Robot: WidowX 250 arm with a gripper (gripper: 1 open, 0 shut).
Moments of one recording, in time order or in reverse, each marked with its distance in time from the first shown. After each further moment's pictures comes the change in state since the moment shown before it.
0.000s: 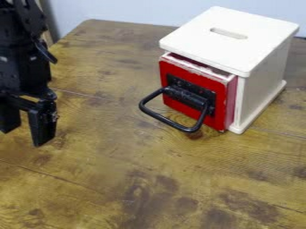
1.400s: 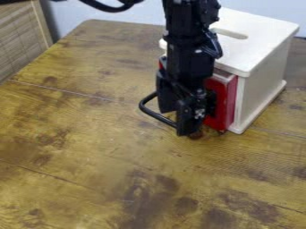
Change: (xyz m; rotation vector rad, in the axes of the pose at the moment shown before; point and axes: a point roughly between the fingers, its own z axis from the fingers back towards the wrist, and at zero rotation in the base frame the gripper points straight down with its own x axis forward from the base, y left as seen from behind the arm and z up) arm 0.096 -0.147 0.014 -0.025 -0.116 -0.690
